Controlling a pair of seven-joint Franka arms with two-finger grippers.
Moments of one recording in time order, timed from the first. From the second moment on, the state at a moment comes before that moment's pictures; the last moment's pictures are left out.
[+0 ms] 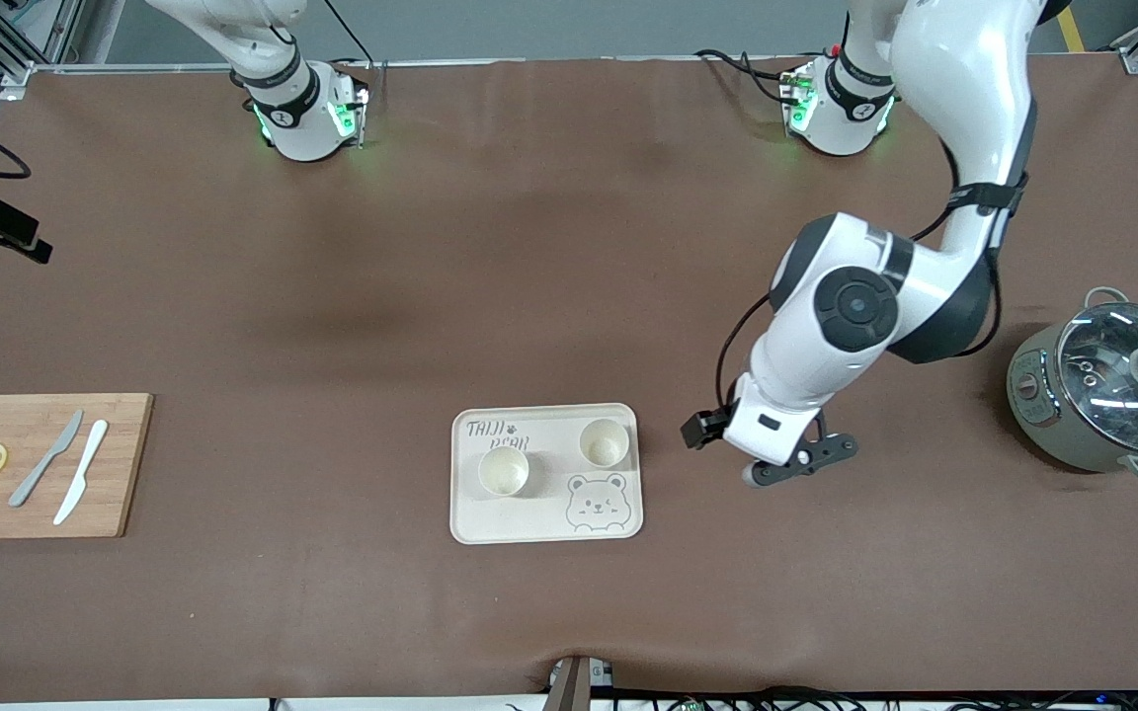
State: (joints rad) left arm -0.33 0.60 -0.17 -1.35 0.04 2.06 -0.80; right arm -0.17 -0.03 0.07 -1.58 0.02 1.53 -0.03
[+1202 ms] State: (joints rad) left arm -0.52 0.85 -0.11 -1.34 0.04 2.28 -0.93; right arm 0.35 0.40 0.08 -1.48 0.03 2.03 0.58
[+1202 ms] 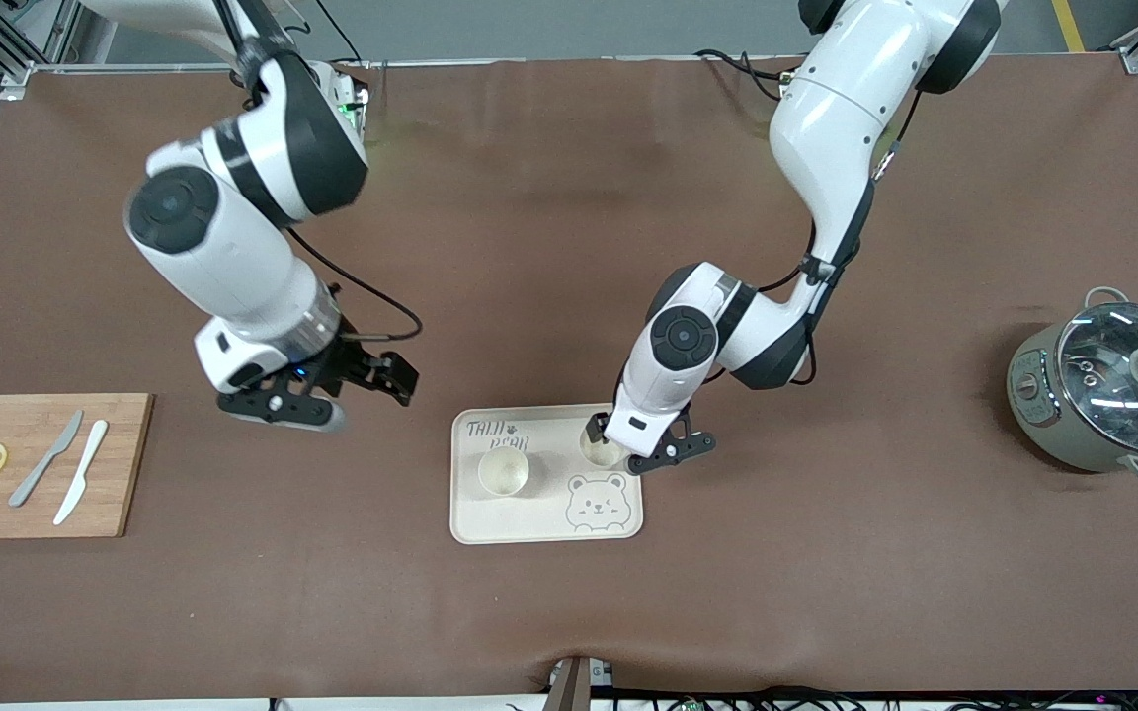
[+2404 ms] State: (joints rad) left arm -0.53 0.86 -0.10 -1.33 0.04 2.31 -1.02; right arm 0.41 0.74 0.07 -1.44 0.01 2.39 0.58
